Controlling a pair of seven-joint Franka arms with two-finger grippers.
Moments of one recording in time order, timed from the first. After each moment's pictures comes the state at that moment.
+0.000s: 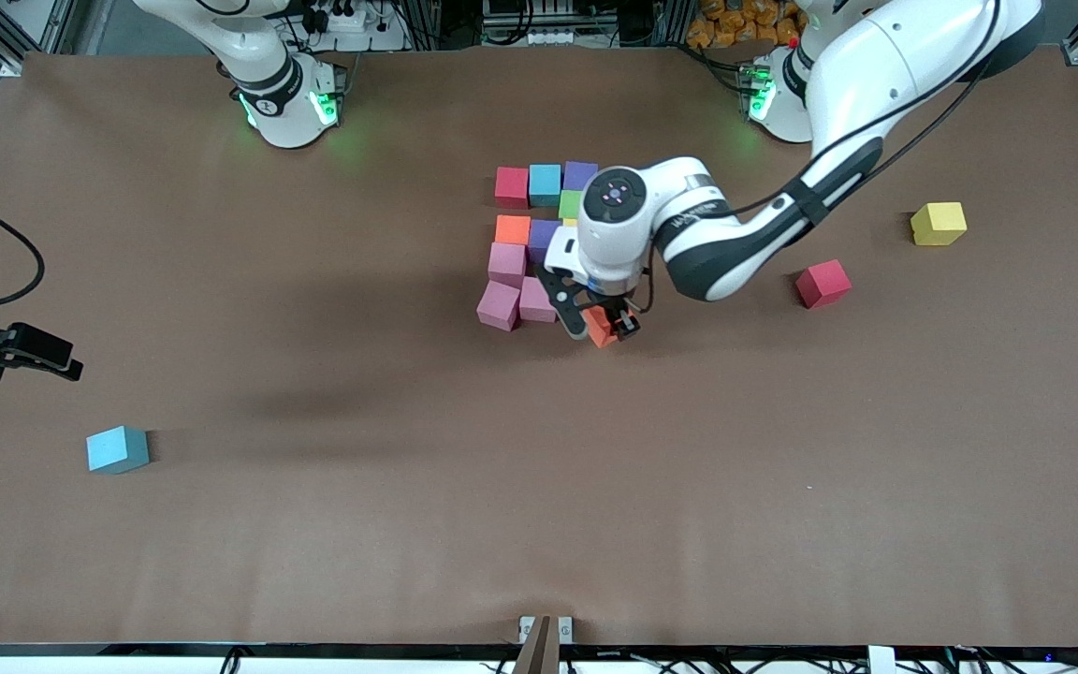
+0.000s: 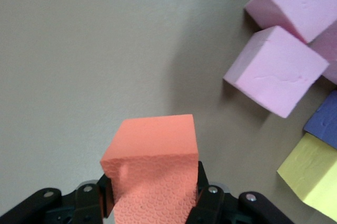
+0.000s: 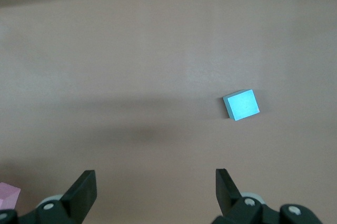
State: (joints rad) left arm 0.08 0.77 -1.02 -1.75 0.81 2.04 -0.10; right arm 0.01 0.32 -0.11 -1.30 0.09 1.69 -0.09
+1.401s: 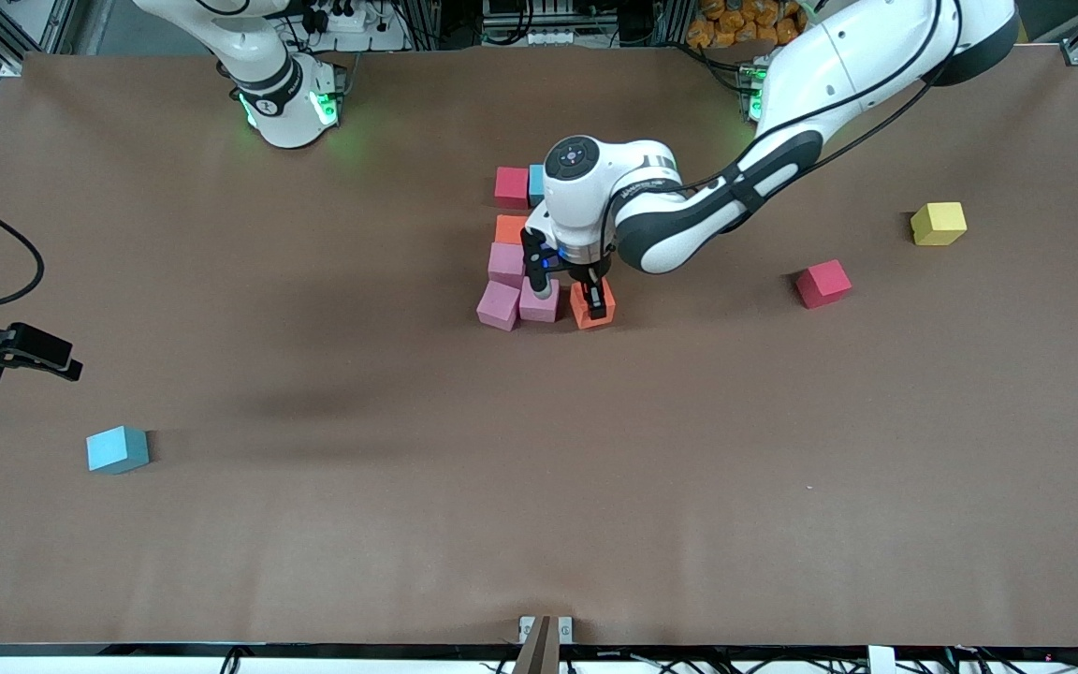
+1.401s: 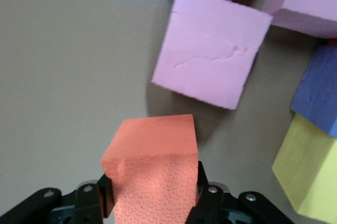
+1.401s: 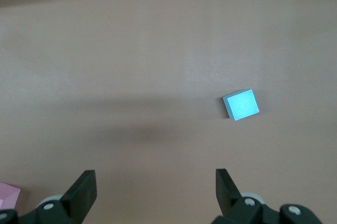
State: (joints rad) left arm -0.02 0.79 -0.97 -1.86 1.00 2.10 -0.06; right arm 0.01 0.32 -0.11 -1.30 0.09 1.69 -0.09
